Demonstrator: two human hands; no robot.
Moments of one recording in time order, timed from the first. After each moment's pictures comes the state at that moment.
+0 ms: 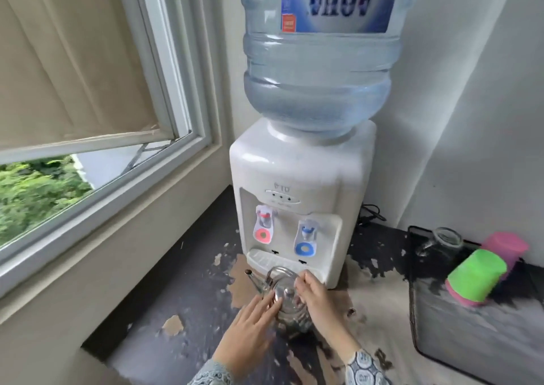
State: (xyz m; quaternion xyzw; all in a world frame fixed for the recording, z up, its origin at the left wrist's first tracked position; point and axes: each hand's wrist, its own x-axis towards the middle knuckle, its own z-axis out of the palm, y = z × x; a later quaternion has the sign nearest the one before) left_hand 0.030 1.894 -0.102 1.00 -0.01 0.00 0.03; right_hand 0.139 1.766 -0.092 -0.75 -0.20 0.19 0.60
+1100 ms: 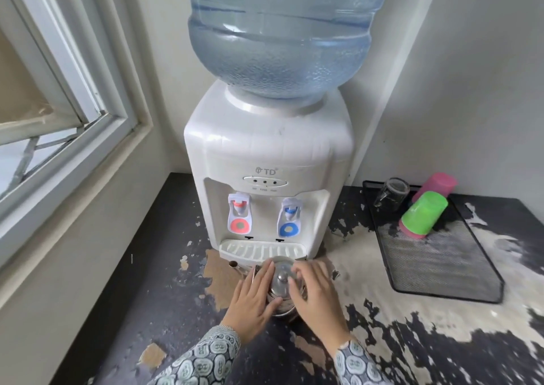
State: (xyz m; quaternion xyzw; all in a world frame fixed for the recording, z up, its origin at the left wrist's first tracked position) left_hand 0.086 1.942 -0.135 0.96 -0.10 -0.10 0.24; right_hand 0.112 1.783 -0.116 -0.92 -0.20 -0.14 0.30
